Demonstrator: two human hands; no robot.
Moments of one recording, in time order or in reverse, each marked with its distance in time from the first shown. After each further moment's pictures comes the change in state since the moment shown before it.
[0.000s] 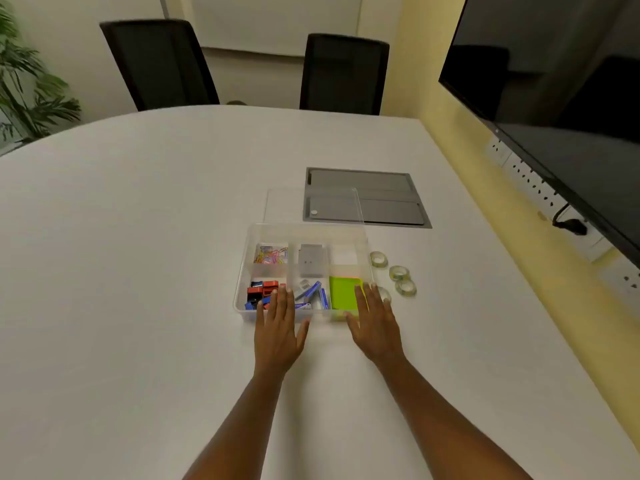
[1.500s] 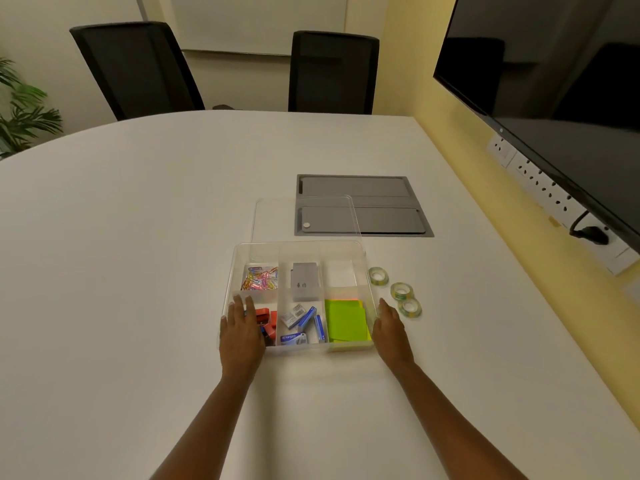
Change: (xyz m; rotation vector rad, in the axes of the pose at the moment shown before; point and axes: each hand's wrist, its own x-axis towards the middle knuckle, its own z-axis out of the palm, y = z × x) left_hand 0.076 -0.048 0.004 -0.027 -0.026 -0.192; right_hand 0.060 0.040 0.025 0.466 -0.112 0.391
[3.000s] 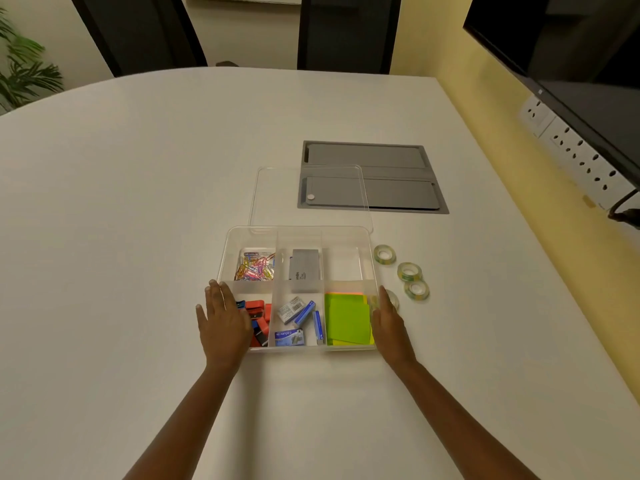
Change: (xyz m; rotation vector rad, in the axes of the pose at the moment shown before) left_hand -0.005 -0.017 0.014 0.004 0.075 -0.154; right_hand -0.007 0.020 0.015 0.155 -0.105 -0.037
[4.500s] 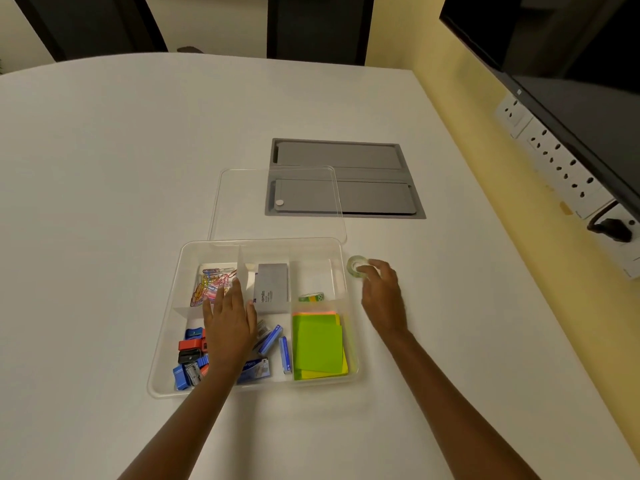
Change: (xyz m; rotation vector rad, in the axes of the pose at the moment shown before) left_hand 0.034 0.064 0.026 -0.091 -0.064 0.111; right_hand 0.083 -0.009 -0.038 -0.272 0.246 -0.225
